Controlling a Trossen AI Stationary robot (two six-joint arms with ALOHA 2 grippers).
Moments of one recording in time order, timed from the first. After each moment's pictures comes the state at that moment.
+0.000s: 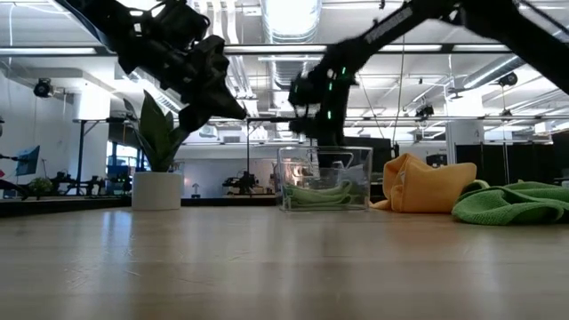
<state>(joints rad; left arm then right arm) 0.39 1.25 0.75 -0.02 0.26 -0.38 -0.56 2.14 1.83 -0.97 0.05 -0.25</state>
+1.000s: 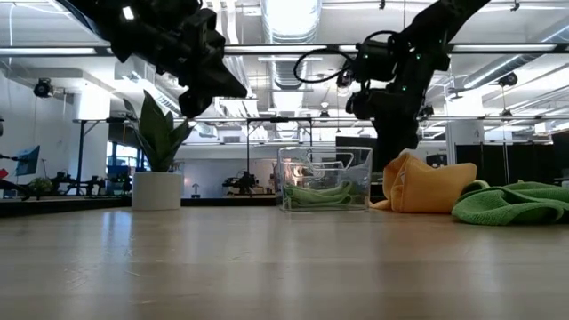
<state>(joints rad) 0.32 1.19 0.75 0.00 0.26 -0.39 -0.43 1.53 0.96 -0.58 -0.17 0.11</state>
